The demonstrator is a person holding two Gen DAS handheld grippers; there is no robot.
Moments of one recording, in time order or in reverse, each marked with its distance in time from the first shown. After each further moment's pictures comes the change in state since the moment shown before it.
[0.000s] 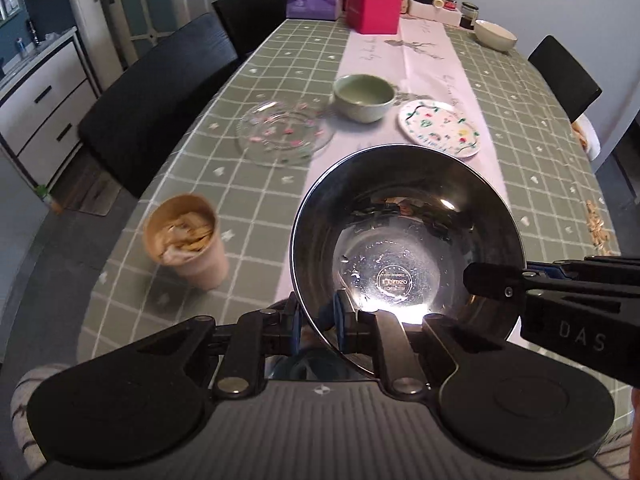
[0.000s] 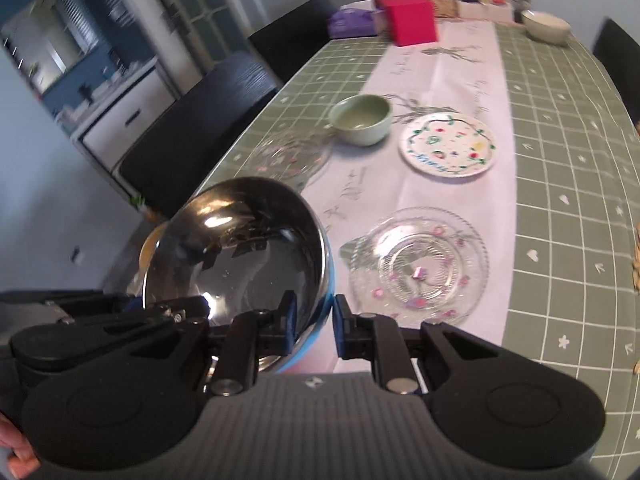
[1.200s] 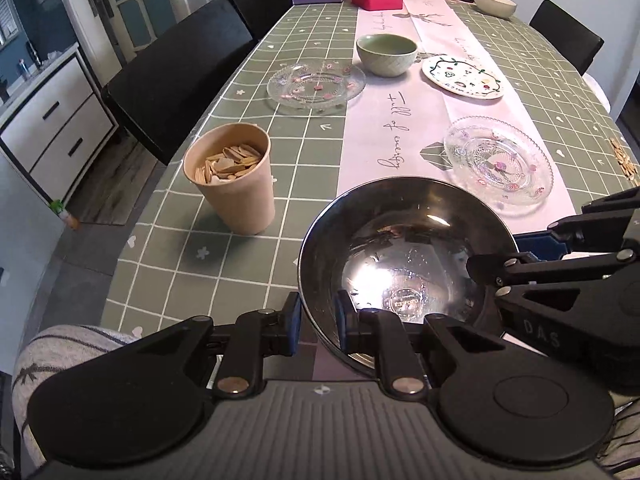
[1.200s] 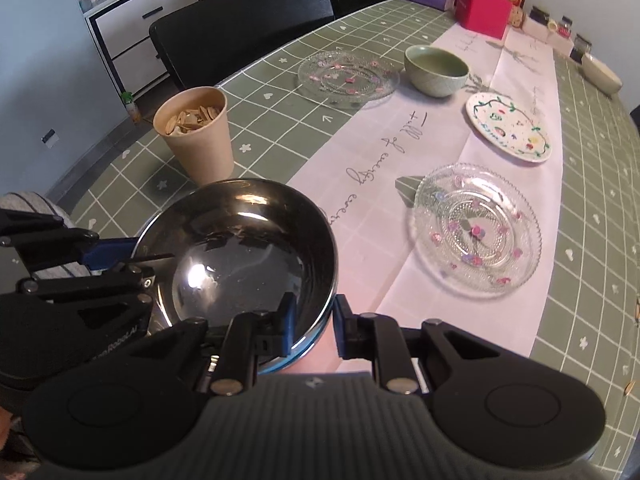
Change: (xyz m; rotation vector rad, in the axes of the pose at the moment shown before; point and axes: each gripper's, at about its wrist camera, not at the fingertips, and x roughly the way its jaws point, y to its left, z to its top) left arm 0.021 0.033 -0.066 0.099 -0.026 0.056; right arm 0.056 0.066 -0.047 -0.270 0.111 -0.142
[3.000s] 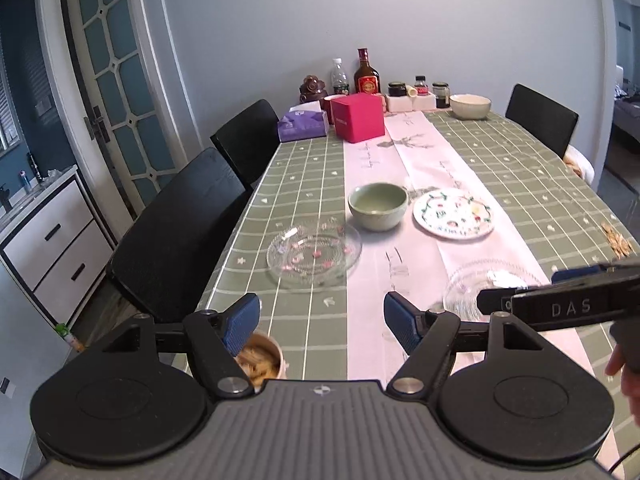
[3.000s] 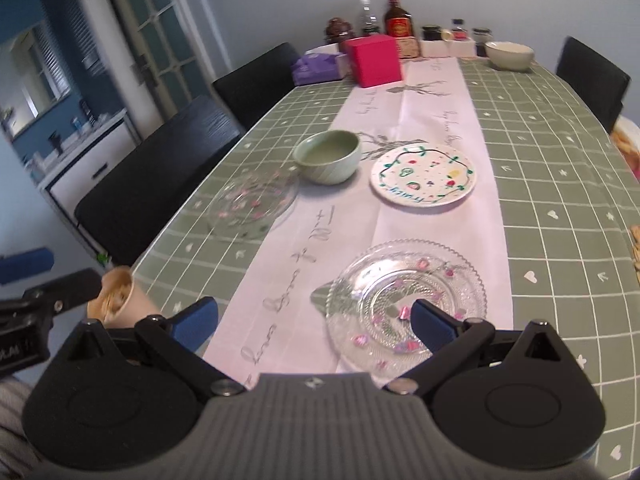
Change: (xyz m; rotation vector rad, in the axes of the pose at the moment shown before) left arm -0.024 -0.002 0.080 0.095 -0.380 0.011; right arm 0.003 -0.112 0.023 0.428 -0.317 0.024
